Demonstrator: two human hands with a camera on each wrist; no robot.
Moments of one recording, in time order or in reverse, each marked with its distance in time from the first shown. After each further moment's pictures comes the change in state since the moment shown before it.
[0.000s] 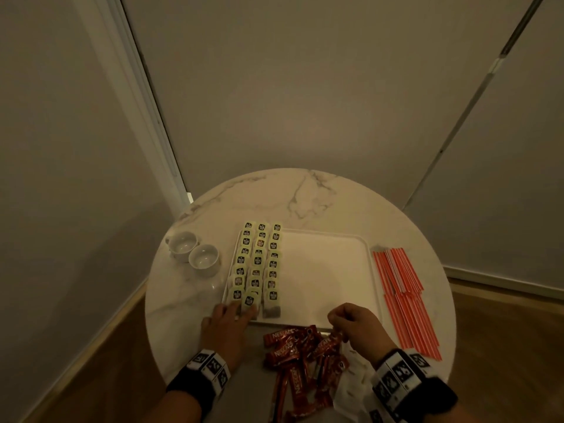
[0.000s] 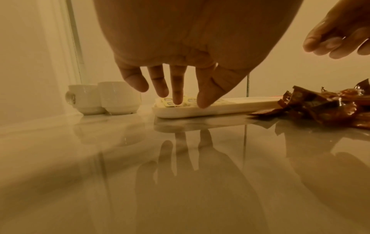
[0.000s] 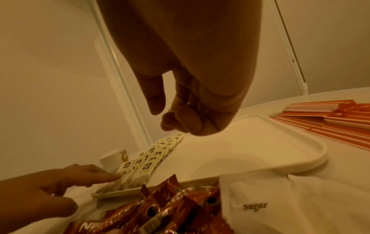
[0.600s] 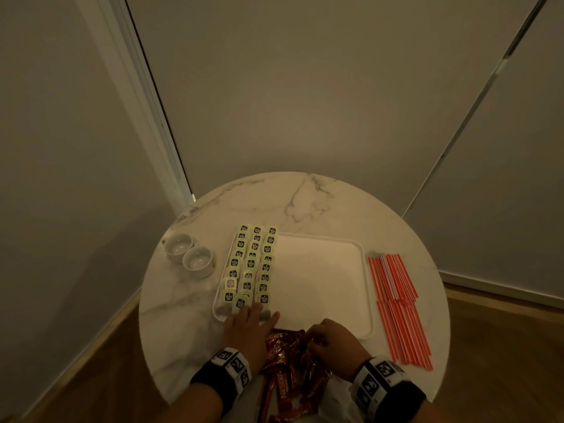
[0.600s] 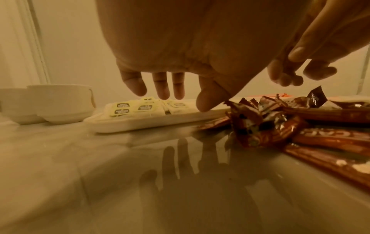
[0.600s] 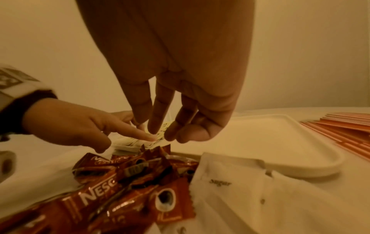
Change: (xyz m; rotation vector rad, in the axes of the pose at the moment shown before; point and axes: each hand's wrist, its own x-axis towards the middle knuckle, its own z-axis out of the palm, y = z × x) left_hand 0.013 0.057 0.013 0.059 -0.007 0.117; right_hand 0.007 0.014 0.006 -0.568 -0.259 -0.258
